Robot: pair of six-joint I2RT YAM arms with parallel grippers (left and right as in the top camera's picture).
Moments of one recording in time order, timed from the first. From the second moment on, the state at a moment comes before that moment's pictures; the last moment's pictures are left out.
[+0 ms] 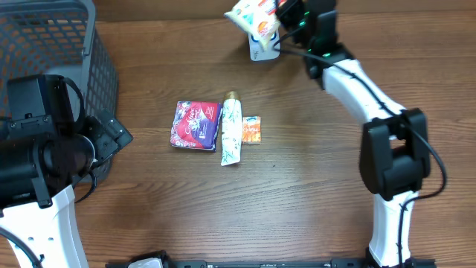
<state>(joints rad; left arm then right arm) 0.19 1.29 1.84 -1.69 -0.09 -0.55 0.31 2.21 1.75 0.26 -0.10 1.08</state>
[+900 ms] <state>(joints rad) 0.19 1.29 1.84 -1.69 -0.09 -0.55 0.26 2.34 1.75 0.37 -0.11 0.92</state>
